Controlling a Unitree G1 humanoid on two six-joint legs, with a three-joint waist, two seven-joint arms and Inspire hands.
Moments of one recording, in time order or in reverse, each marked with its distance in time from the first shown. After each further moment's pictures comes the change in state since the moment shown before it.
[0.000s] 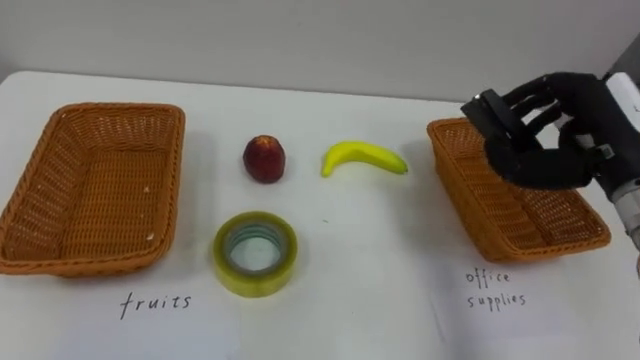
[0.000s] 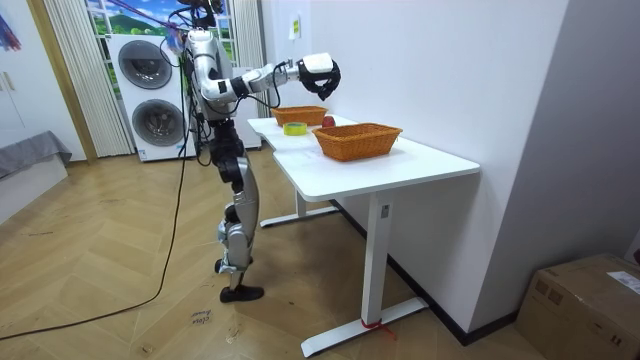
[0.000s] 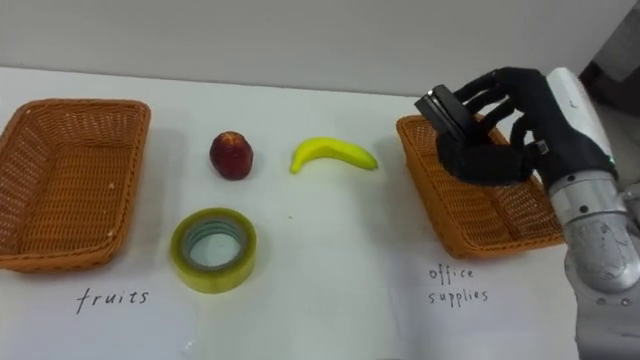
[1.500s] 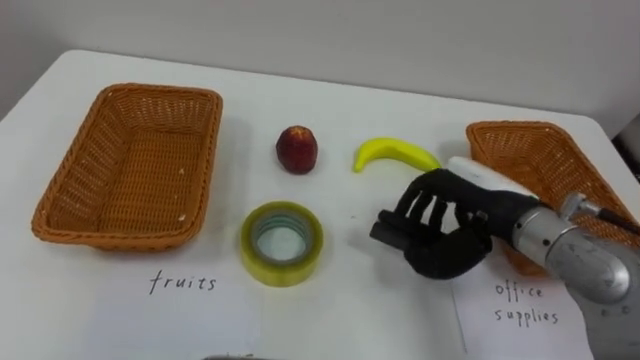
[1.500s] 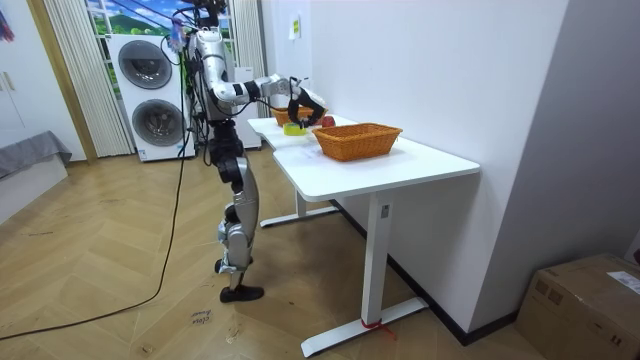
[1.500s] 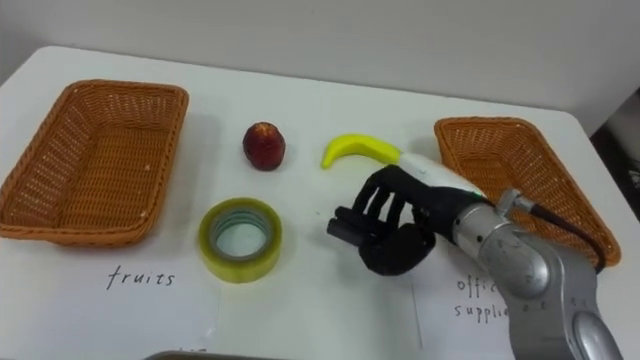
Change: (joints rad) left arm -0.094 0.029 -0.113 0.044 -0.012 0.018 -0.021; right arm 0.003 0.008 0.269 -0.130 -0.234 0.083 0.463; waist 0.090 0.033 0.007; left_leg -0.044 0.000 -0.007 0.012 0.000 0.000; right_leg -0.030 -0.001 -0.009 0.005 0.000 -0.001
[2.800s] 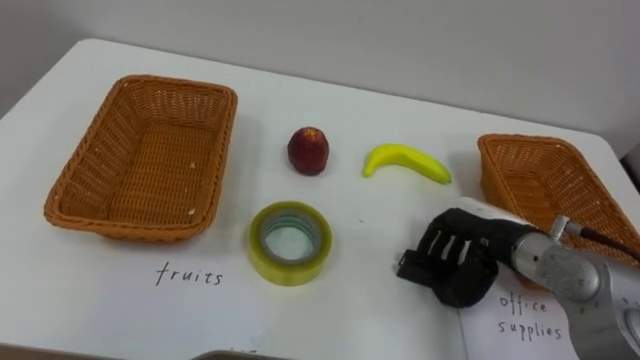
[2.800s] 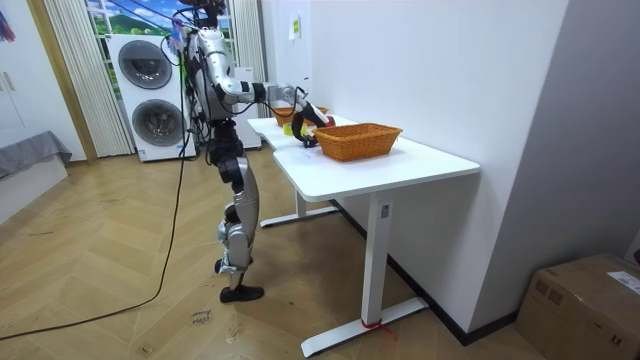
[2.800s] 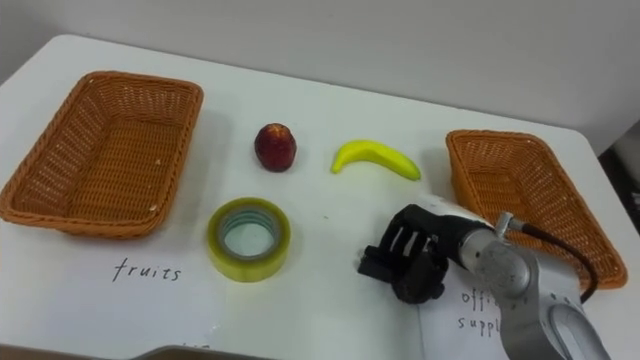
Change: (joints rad) left arm -0.011 0.041 -0.019 -0.111 0.009 0.038 -0.064; right arm -0.043 -0.049 0.114 0.267 -0.101 0.101 0.058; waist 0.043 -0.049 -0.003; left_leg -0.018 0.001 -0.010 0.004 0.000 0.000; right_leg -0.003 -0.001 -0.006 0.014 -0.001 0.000
